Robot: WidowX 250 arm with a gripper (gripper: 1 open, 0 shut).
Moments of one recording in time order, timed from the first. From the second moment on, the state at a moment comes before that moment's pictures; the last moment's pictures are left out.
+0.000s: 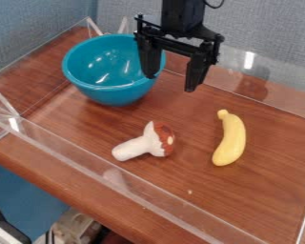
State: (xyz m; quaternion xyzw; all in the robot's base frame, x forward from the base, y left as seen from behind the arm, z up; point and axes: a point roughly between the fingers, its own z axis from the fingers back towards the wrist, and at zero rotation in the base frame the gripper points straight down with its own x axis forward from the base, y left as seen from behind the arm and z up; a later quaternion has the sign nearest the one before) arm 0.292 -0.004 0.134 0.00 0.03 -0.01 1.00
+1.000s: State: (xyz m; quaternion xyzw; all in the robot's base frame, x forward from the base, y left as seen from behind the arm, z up) arm 0.307 -0.004 0.122 0.01 0.05 -0.10 0.99
